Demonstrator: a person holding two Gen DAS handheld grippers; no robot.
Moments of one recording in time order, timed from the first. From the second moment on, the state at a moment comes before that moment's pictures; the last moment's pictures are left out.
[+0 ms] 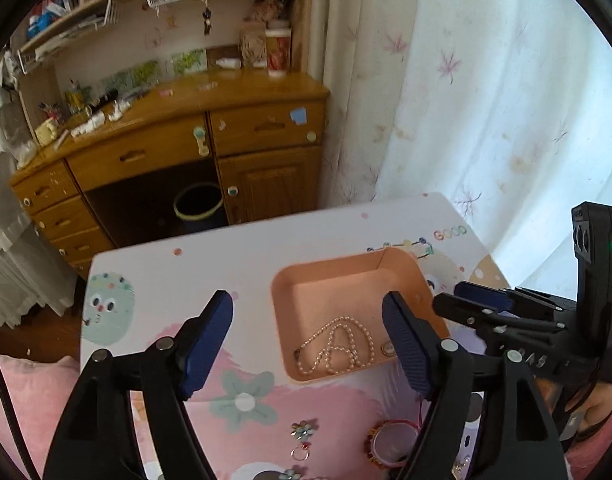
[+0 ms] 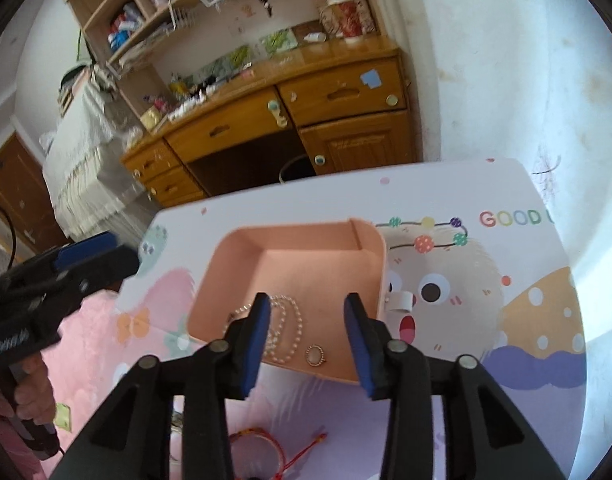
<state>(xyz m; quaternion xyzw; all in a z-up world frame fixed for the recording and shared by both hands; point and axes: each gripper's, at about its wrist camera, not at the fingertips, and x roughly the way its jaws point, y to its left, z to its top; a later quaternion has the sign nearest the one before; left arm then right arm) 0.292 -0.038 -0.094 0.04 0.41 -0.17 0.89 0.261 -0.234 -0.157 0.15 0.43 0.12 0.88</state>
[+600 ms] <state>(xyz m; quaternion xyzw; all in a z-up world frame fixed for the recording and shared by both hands) 0.183 0.045 -0.209 -0.03 0.60 -0.10 0.80 0.104 -0.241 -0.219 0.37 0.49 -0.03 0.79</state>
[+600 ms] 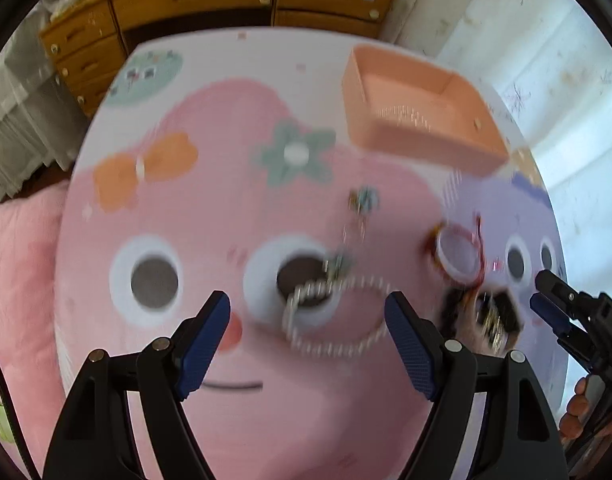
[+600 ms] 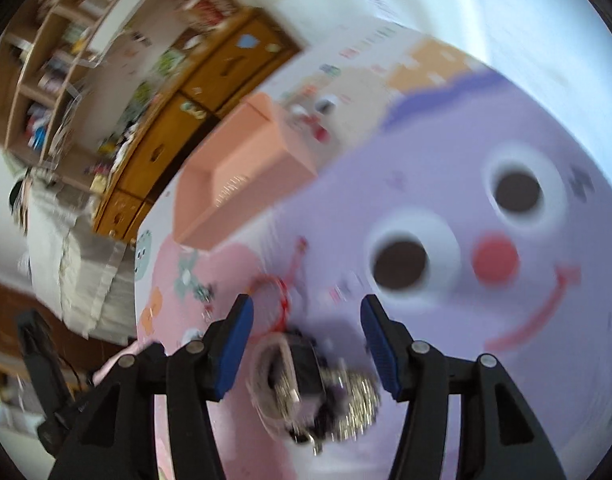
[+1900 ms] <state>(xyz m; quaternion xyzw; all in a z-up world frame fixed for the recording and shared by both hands) 0.135 -0.005 -0.242 0.21 0.46 -0.34 0.79 0.066 -0.194 -0.239 0.42 0.46 -0.09 0.78</state>
